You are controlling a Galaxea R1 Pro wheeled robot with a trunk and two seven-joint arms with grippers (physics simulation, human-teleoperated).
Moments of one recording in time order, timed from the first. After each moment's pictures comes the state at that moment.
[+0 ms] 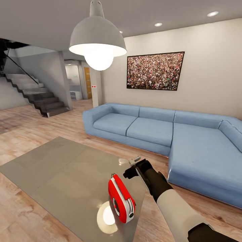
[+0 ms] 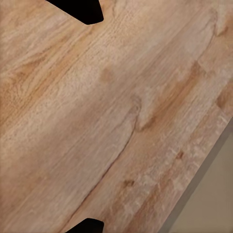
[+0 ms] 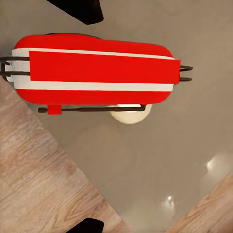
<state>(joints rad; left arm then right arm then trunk) -0.04 0.04 0.25 -0.61 -0.01 -0.12 0.12 -0.80 0.17 0.29 -0.76 0.20 0.81 0.22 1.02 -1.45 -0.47</state>
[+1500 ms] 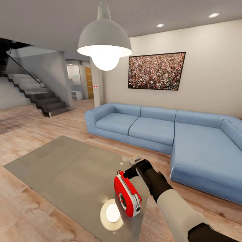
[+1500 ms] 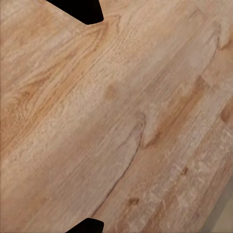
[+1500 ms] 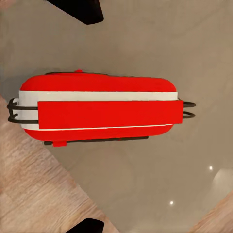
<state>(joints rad) -0.04 0.04 0.25 -0.61 -0.01 -0.12 0.12 -0.80 0.17 0.28 -0.76 0.20 0.81 0.22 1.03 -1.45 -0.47</state>
